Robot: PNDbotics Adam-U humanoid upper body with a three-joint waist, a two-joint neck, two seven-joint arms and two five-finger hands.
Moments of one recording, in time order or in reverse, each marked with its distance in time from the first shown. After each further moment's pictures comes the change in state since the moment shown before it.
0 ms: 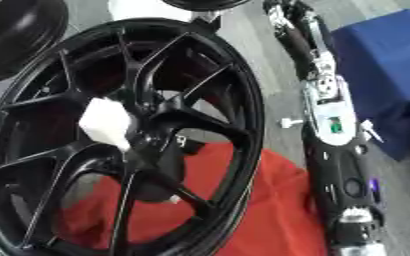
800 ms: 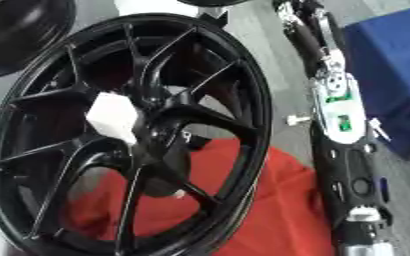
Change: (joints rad) left arm -0.030 -0.013 -0.087 -0.040 -0.051 0.002 -0.290; right arm 0.005 0.000 0.001 0.000 0.000 0.000 0.000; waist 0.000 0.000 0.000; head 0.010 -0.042
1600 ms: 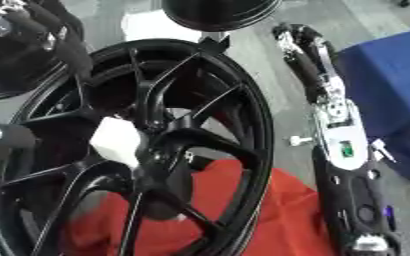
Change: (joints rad) left arm -0.044 -0.098 -0.128 0.054 -0.135 -0.044 -0.146; right arm 0.002 0.000 0.007 0.000 0.000 0.000 0.005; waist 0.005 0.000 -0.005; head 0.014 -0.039
